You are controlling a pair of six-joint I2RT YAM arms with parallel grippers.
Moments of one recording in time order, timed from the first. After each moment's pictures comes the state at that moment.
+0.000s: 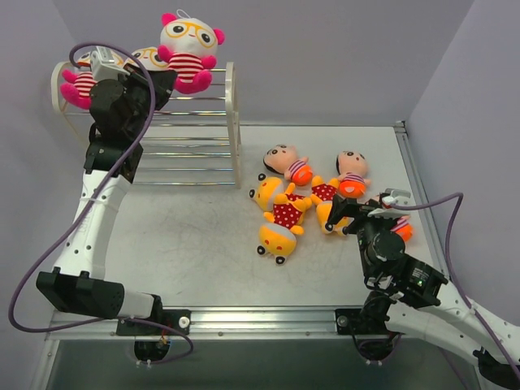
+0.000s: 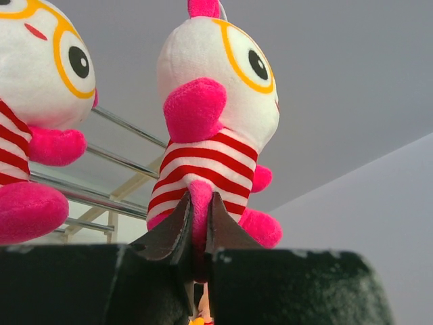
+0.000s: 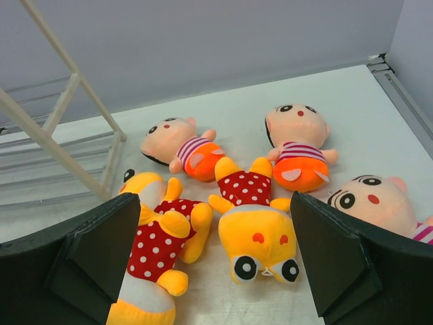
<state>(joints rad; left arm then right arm) -0.17 1.39 1.64 -0.12 0.00 -0.88 1.00 0.52 0.65 -0.20 1.00 0.29</state>
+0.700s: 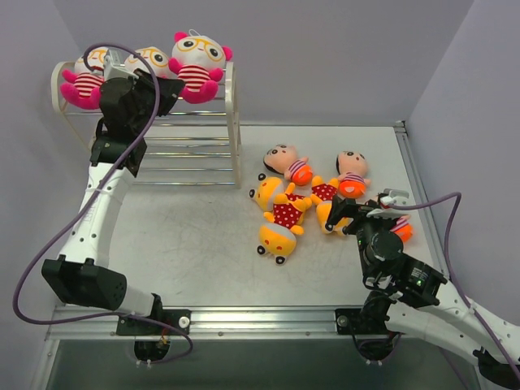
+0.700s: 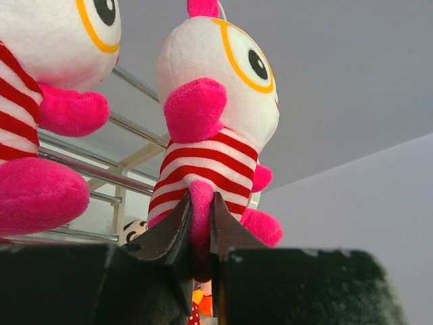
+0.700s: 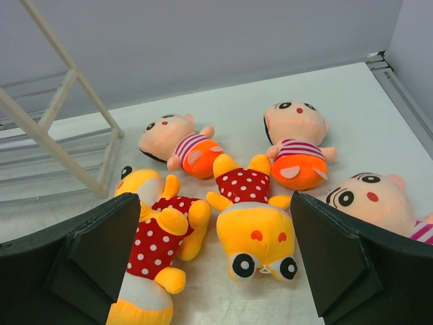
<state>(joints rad) -0.15 1.45 1.64 -0.18 0.07 -0.94 1.00 0.53 0.65 -0.21 1.00 0.29</state>
